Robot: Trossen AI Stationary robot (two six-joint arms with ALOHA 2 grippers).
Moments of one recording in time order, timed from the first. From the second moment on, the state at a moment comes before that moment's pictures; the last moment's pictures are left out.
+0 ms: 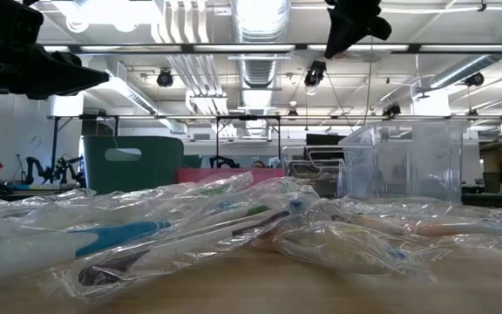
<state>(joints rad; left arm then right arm) -0.31 0.16 0.03 0.07 -0.42 0.31 -0.13 1.41 1.49 -1.04 0.41 0.54</state>
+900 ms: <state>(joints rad) -0.31 0.16 0.03 0.07 -0.42 0.31 -0.31 1.41 1.46 -0.90 0.38 0.50</state>
